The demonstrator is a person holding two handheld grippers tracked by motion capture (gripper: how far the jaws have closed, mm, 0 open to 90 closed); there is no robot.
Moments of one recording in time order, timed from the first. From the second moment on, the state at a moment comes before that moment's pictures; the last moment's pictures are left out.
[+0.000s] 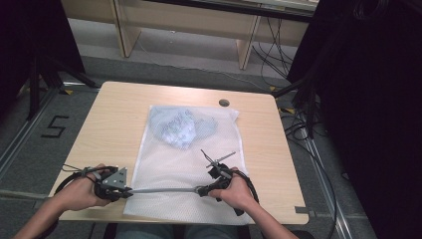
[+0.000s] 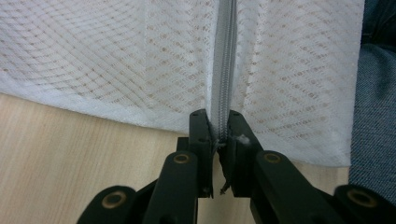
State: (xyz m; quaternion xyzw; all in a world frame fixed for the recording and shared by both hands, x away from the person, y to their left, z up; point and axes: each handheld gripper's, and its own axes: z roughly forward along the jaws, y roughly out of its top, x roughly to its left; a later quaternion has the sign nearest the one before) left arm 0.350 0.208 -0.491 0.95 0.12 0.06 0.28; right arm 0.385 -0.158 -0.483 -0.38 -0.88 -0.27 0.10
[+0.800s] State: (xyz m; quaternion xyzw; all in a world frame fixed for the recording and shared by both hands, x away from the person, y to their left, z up) left arm 0.350 0.207 -0.490 0.95 0.11 0.07 0.28; right arm 0.386 -0.169 -0.483 -0.39 -0.88 -0.27 0.10
